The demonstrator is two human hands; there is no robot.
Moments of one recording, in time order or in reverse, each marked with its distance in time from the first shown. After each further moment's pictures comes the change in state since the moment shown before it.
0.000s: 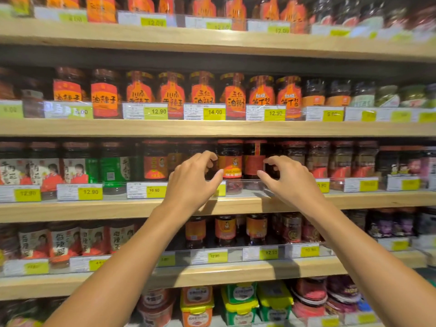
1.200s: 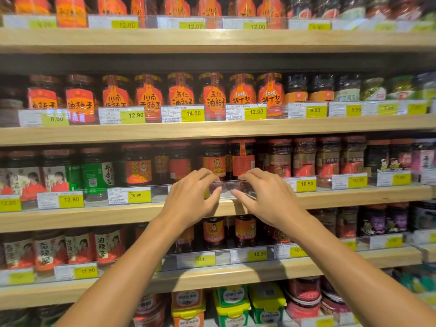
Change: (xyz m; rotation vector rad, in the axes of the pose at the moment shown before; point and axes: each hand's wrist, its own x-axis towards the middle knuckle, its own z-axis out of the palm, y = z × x) left_hand -0.006 0.006 0.044 0.207 -0.136 0.188; right_hand -0.021 0.006 0.016 -0.116 -0.016 -0.265
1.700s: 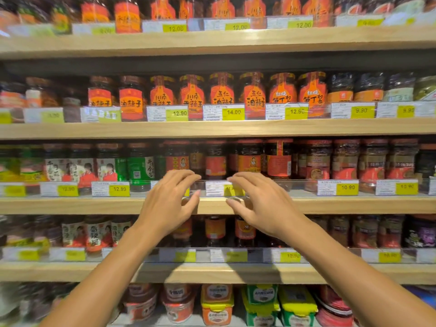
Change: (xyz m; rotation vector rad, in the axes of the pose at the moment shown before) left_hand -0.069 -0.085 -0.053 0.085 0.106 -0.077; right_hand 0.009 -0.078 0.012 0.168 0.051 -0.243
